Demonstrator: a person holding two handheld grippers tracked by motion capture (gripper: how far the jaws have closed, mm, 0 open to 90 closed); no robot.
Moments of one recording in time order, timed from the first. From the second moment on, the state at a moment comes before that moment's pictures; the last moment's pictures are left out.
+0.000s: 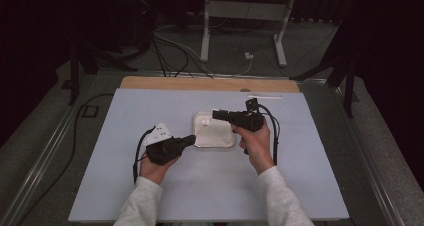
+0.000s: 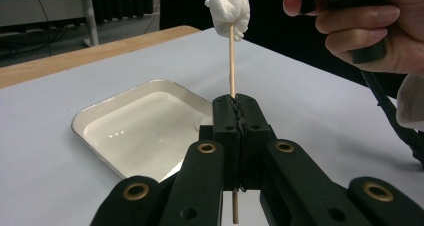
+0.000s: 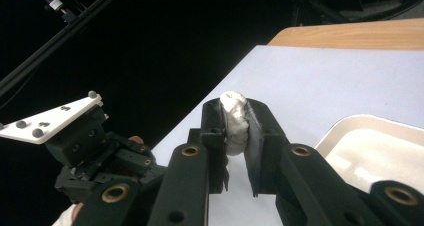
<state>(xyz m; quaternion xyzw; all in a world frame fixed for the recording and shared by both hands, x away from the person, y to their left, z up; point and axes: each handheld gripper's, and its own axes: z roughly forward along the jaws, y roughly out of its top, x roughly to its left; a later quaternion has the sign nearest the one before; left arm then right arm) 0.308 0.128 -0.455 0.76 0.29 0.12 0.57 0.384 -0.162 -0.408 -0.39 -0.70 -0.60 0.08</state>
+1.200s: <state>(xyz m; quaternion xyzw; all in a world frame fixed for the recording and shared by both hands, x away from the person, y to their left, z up) 0.307 0.126 -0.453 0.79 0.29 0.14 0.52 0.382 -0.171 -0.411 -0.43 -0.69 -0.58 -0.01</state>
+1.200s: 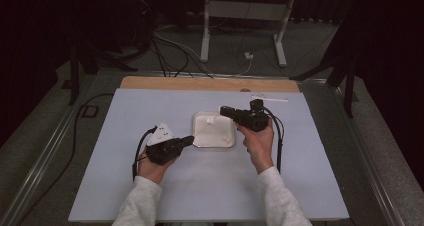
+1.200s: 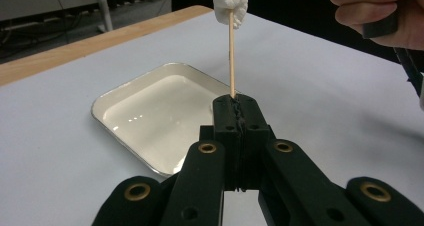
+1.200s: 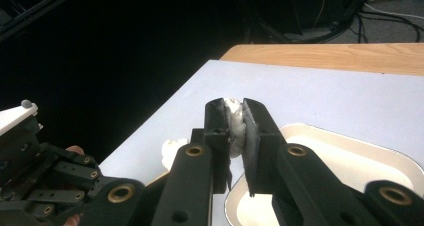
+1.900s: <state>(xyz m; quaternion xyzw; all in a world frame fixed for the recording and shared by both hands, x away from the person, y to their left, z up) 0.314 0.157 -0.455 0.76 0.34 0.13 0.54 0.384 -0.207 -0.405 -0.45 -0.68 -0.57 -0.05</state>
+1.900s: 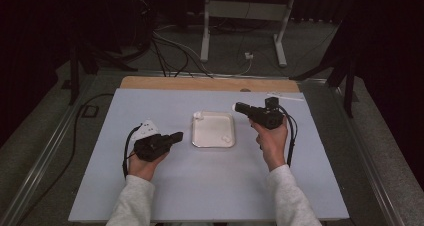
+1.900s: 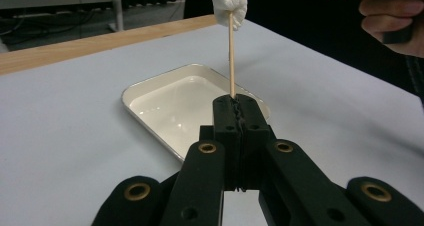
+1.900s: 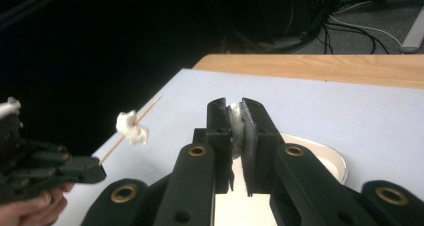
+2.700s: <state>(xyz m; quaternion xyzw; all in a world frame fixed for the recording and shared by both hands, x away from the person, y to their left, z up) 0.315 0.138 -0.461 0.78 0.33 0.12 0.52 0.396 -0.163 -0.475 -0.48 -0.75 -0.45 -0.01</state>
